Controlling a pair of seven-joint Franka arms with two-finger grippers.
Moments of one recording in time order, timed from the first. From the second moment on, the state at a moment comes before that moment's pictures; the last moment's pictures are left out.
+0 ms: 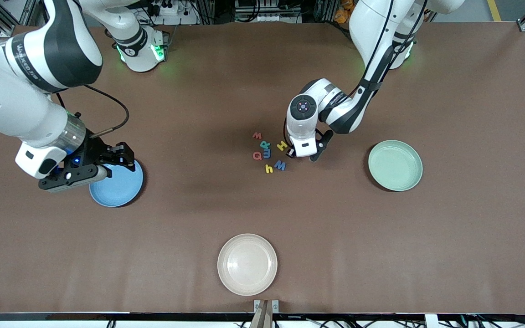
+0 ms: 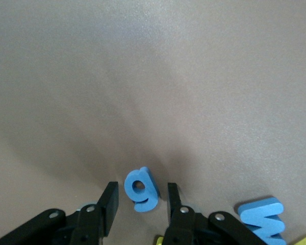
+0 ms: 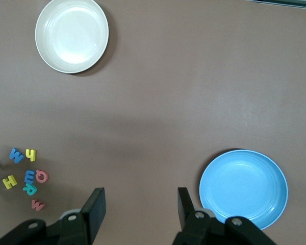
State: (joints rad) left arm -0.66 0.56 -0.11 -1.97 0.07 2.43 -1.77; right arm 0.18 0.23 0.04 -1.56 0.12 1.87 -0.01
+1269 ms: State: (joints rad) left arm -0.67 0.56 -0.11 -1.98 0.14 2.43 -1.79; right arm 0.25 0.25 0.04 -1.56 0.12 1.84 0.12
